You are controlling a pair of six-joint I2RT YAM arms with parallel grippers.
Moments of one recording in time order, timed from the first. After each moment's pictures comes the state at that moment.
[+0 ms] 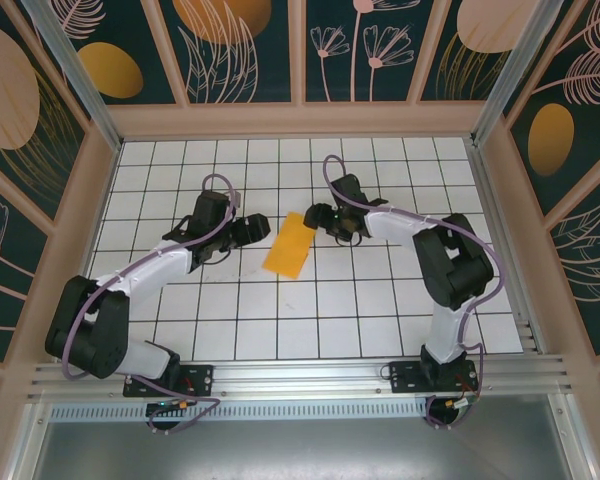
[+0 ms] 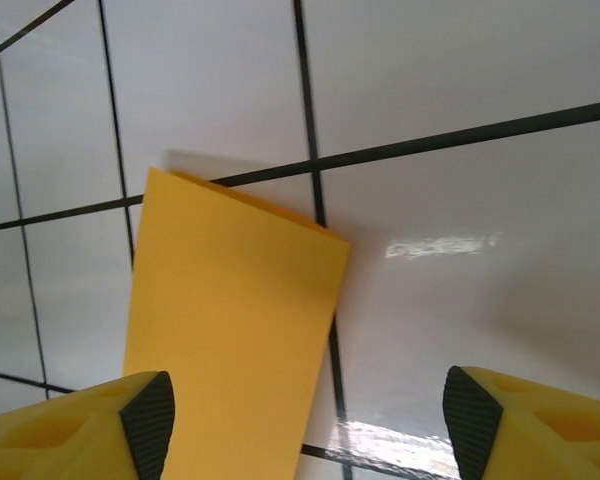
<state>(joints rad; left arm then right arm) -0.41 1.42 0.80 -0.11 0.24 -0.65 0.54 1.87 1.16 -0.22 -0.21 0.76</state>
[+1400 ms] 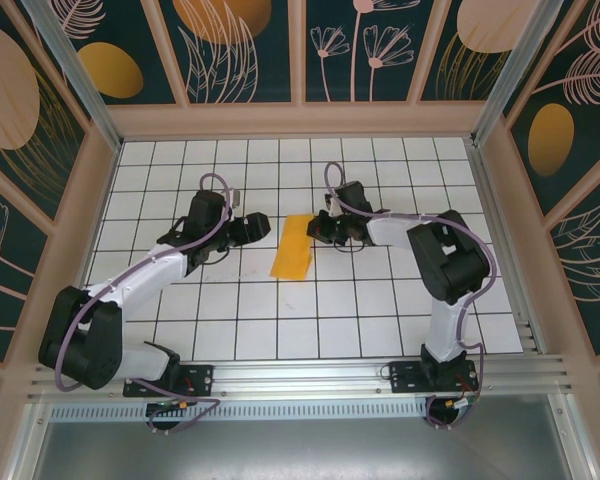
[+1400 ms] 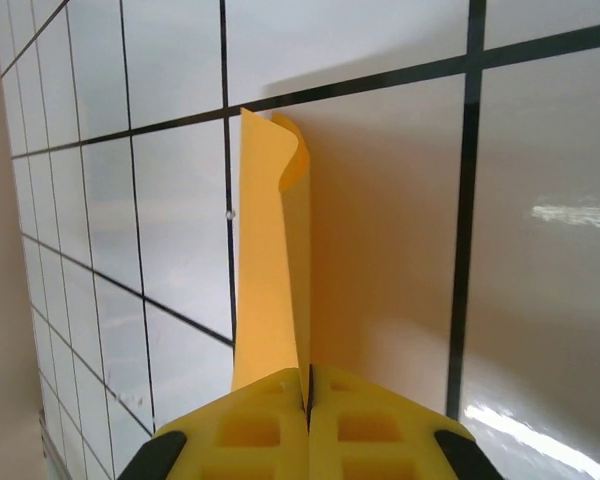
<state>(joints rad) -0.41 1.36 0.79 -0.11 0.29 -0.64 0.49 1.90 1.05 -0.01 -0.53 0.73</state>
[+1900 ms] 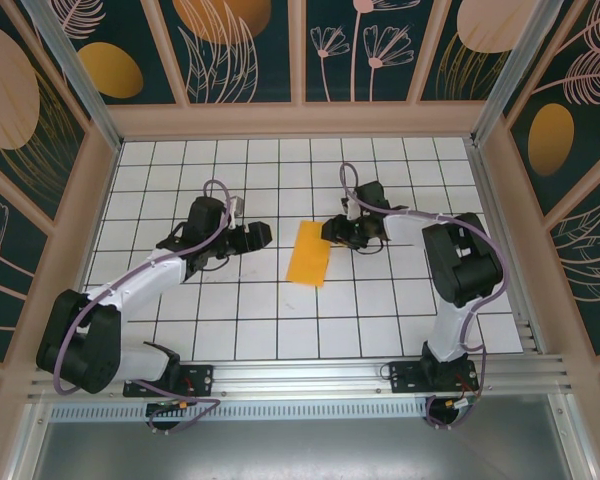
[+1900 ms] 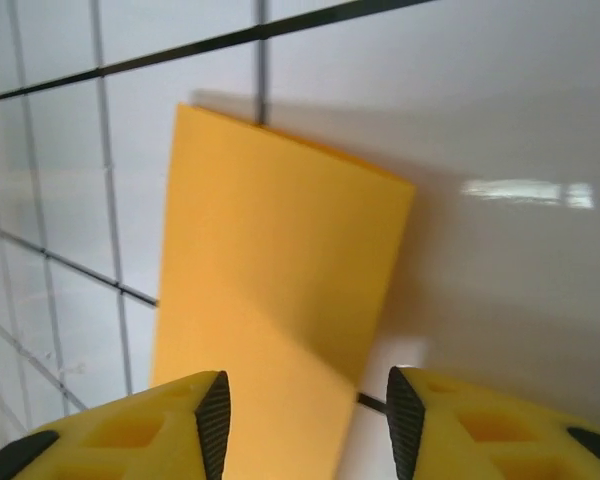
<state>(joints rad) -0.41 1.35 0.74 -0.11 0.39 -0.63 0.39 1.85 1.03 -0.22 -0.50 0.52</state>
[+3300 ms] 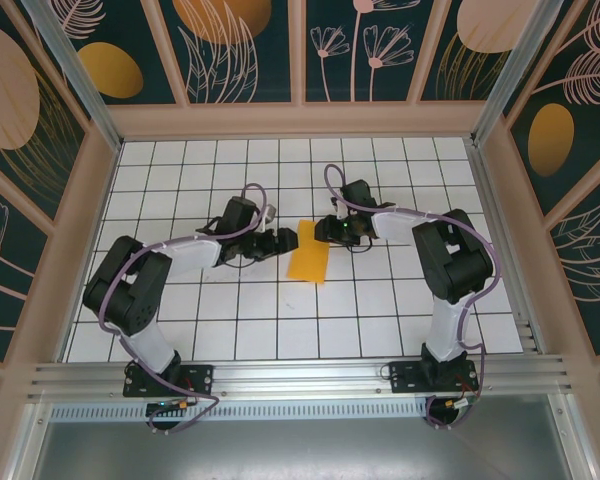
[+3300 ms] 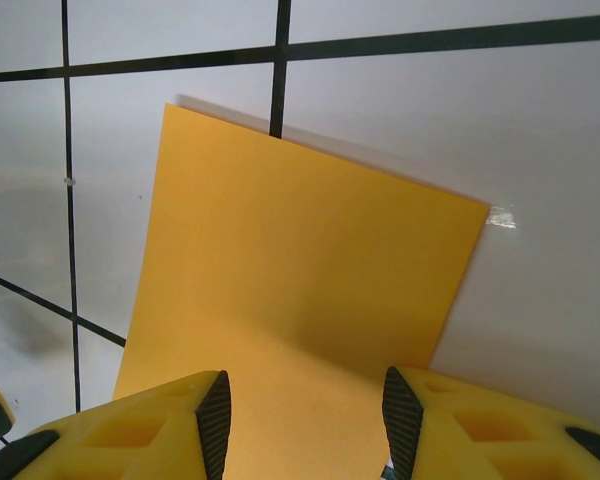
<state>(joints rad) -0.50 1.72 0.86 0.04 0.56 -0.71 0.47 1.90 1.10 -0.23 -0.39 0.48</state>
